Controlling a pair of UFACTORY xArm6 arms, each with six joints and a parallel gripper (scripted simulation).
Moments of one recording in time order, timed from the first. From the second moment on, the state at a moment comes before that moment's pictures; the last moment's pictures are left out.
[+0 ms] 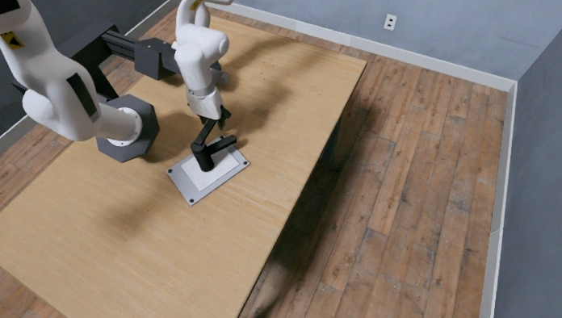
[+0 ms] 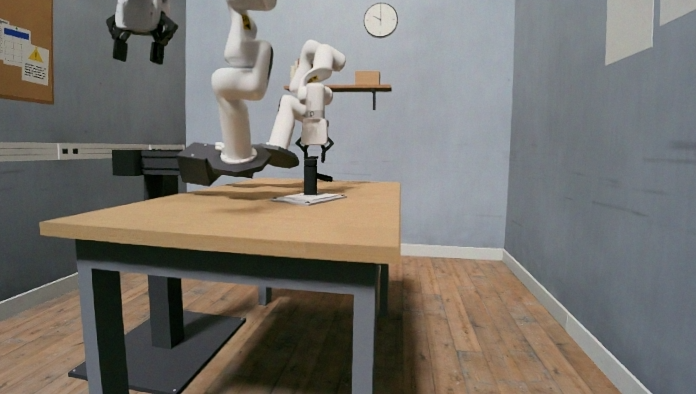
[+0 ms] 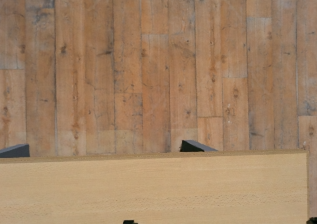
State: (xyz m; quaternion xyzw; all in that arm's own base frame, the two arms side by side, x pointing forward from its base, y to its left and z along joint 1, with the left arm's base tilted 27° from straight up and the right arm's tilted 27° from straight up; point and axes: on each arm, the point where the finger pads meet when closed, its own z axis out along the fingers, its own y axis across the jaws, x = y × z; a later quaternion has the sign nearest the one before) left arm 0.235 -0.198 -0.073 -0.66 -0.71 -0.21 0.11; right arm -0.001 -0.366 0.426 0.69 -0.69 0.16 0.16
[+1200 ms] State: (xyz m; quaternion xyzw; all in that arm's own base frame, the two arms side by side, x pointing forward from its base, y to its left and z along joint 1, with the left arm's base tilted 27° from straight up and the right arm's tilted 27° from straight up) left arm 0.235 -0.198 -0.073 -0.66 -0.71 -0.21 0.11; right arm -0.001 -0.366 0.426 0.69 -0.69 0.16 0.16
